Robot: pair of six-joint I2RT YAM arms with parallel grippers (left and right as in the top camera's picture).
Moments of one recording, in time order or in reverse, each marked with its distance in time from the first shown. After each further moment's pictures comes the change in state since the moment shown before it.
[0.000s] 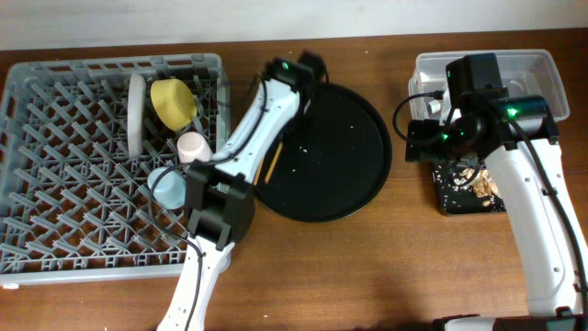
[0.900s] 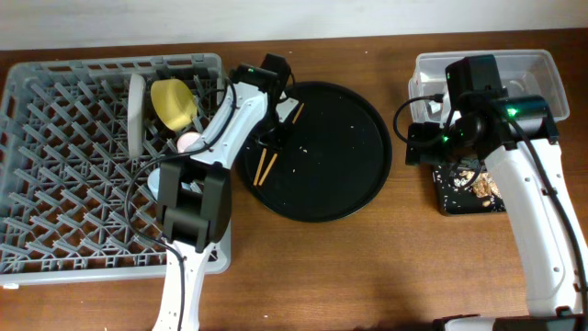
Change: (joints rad) left arm 0.111 -0.118 -0.398 0.278 0.210 0.241; right arm 0.000 0.000 0.000 -0.025 0.003 0.000
